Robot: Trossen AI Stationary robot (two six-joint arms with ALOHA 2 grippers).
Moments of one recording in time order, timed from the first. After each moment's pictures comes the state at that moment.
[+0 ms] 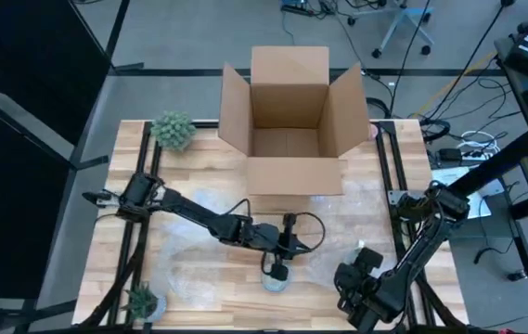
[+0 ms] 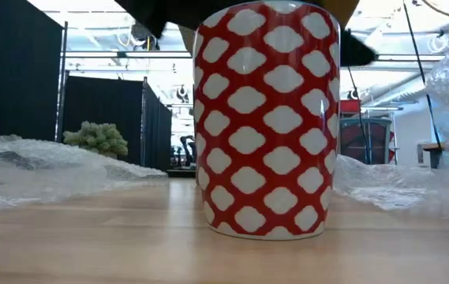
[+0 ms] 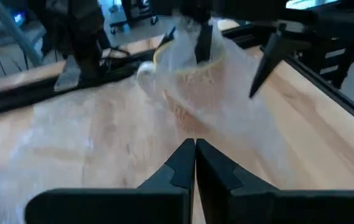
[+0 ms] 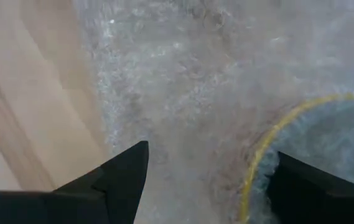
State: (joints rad) left arm -0.26 2.09 1.36 0.38 -0.10 0.19; right arm 0.94 1.83 1.31 -1.16 0.34 1.47
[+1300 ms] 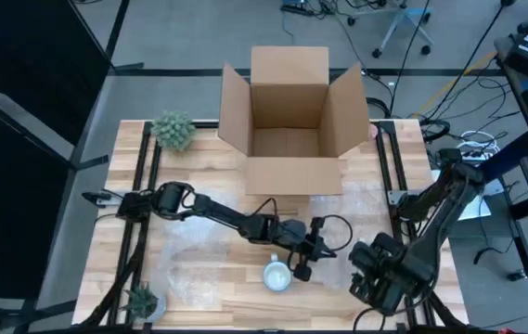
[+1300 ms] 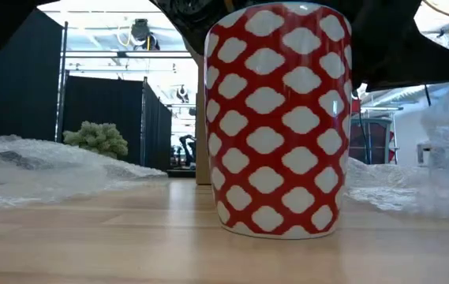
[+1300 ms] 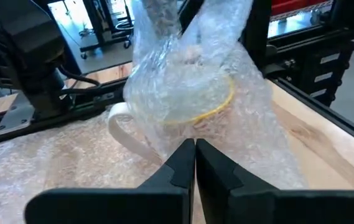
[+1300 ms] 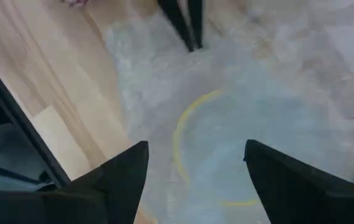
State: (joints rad) left arm -0.20 2.33 1.65 0.41 0.10 0.19; right arm 0.92 1.51 1.31 -1.30 0.28 1.56
